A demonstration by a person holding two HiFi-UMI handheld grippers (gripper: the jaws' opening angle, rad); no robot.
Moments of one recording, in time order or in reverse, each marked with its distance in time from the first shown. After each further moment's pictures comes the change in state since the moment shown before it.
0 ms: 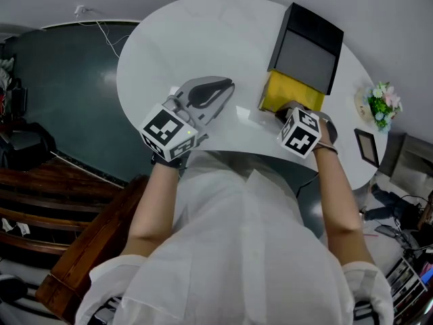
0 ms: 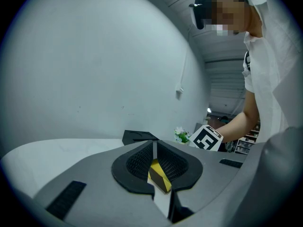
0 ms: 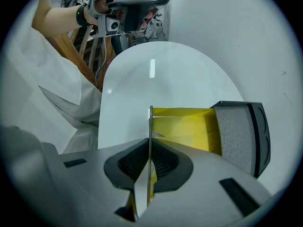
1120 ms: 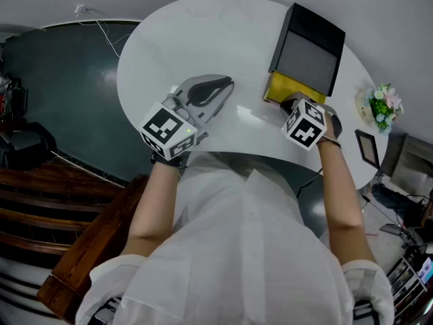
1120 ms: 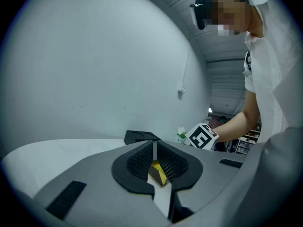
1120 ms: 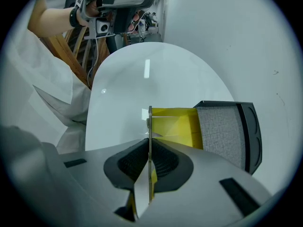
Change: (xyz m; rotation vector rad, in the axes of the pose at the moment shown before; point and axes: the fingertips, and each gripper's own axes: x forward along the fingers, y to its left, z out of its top) left arm 0.002 0.010 0.001 -0.006 0.002 0.010; right arm -0.002 -0.036 -0.002 0.016 -0.001 -0.065
